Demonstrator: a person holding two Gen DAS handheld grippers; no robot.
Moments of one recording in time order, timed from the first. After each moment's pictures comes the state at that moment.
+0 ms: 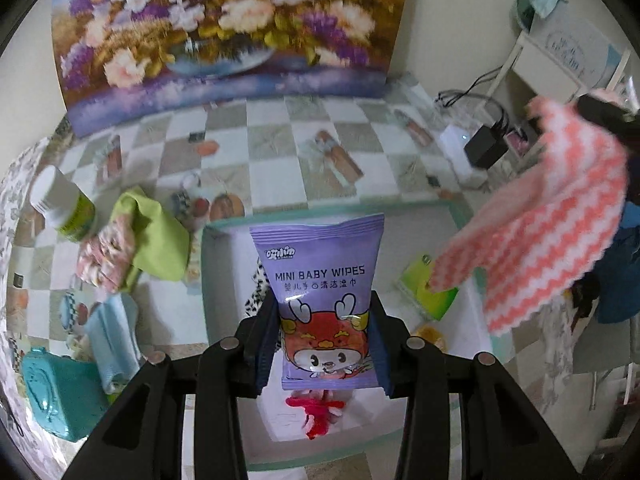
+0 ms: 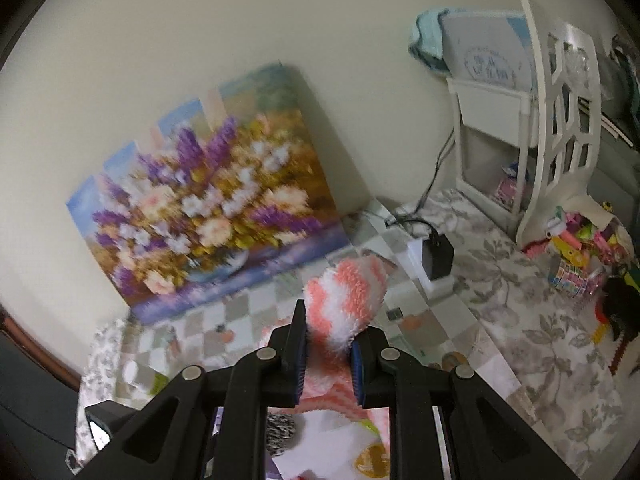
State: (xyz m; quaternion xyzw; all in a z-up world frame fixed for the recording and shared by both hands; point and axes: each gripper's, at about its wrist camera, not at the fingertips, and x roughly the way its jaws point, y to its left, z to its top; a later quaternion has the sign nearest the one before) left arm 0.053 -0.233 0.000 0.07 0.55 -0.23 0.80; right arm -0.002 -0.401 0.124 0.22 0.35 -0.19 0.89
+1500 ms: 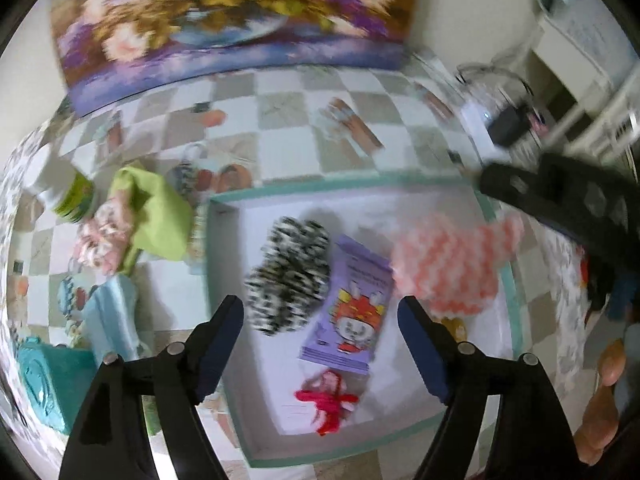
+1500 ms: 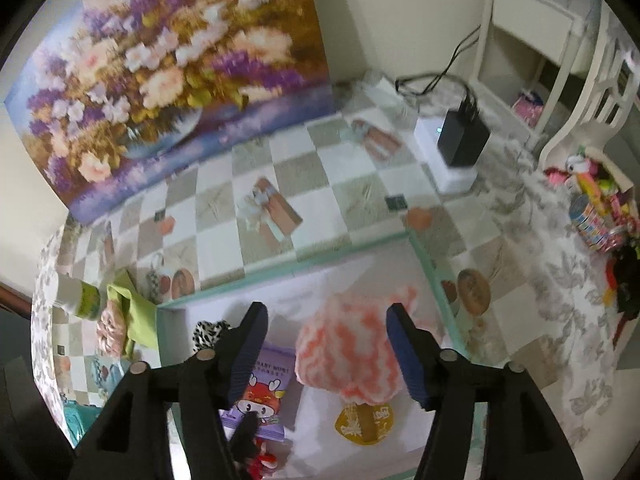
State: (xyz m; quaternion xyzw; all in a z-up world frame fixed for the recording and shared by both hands) left arm 0.063 -0.223 -0.016 0.07 0.58 -0.20 0.79; right arm 0.041 -0.381 0.028 0.19 0.51 -0.19 0.82
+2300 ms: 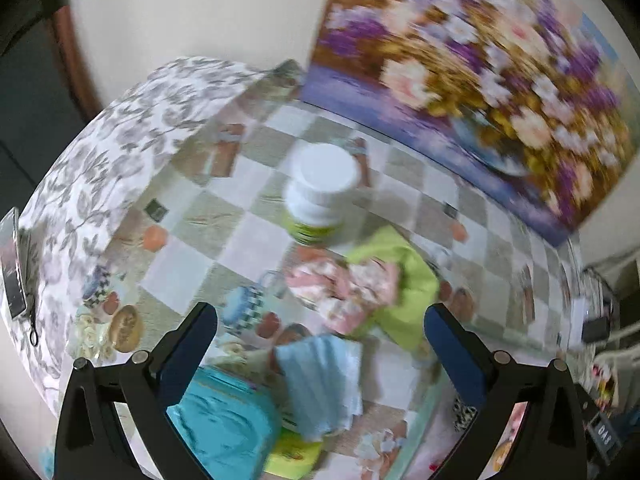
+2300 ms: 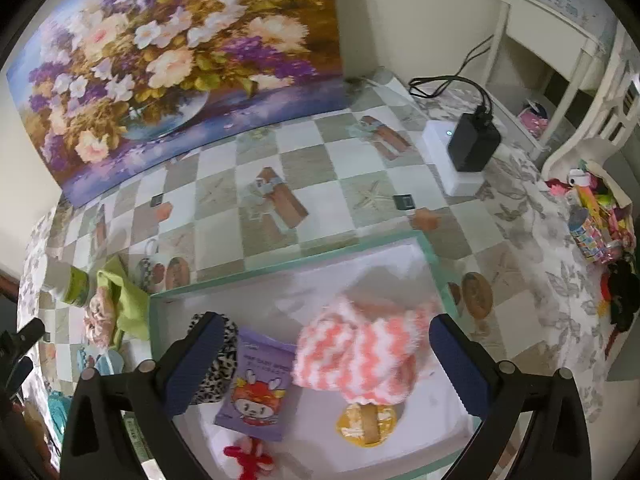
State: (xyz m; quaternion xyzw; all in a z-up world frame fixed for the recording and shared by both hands) left arm 0.132 -0.021 0.004 -0.10 0.53 0.03 0.84; right arm 0.054 -0.360 0.013 0.16 0.53 -0.18 0.81
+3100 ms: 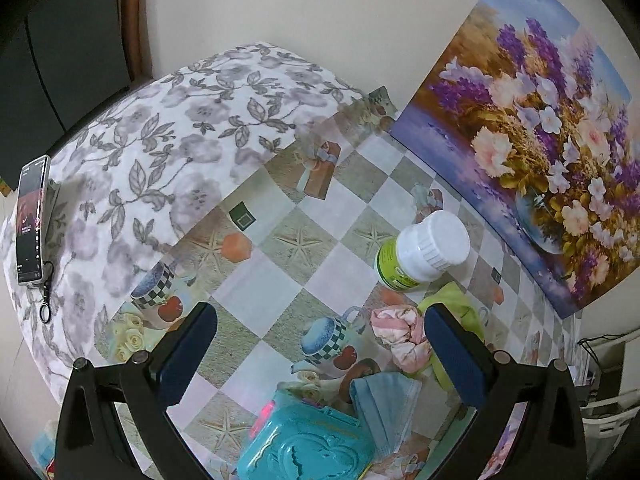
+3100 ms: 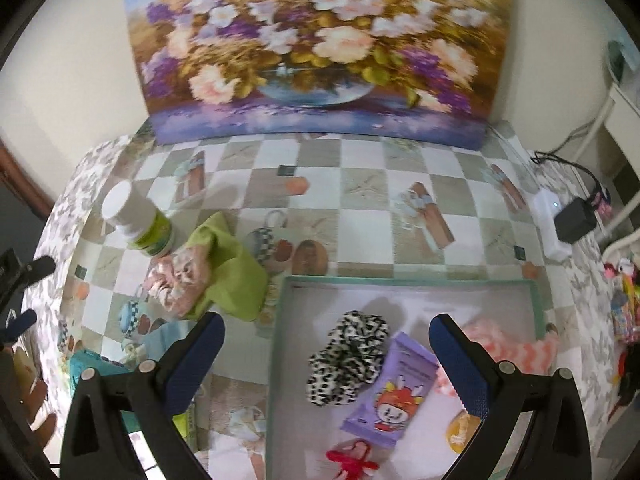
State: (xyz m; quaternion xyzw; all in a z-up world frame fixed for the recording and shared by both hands) left arm 0.131 0.078 0.008 -0.19 0.52 0.10 0.83; right arm 0.100 -0.224 0.023 0.05 0.53 -0.06 0.84
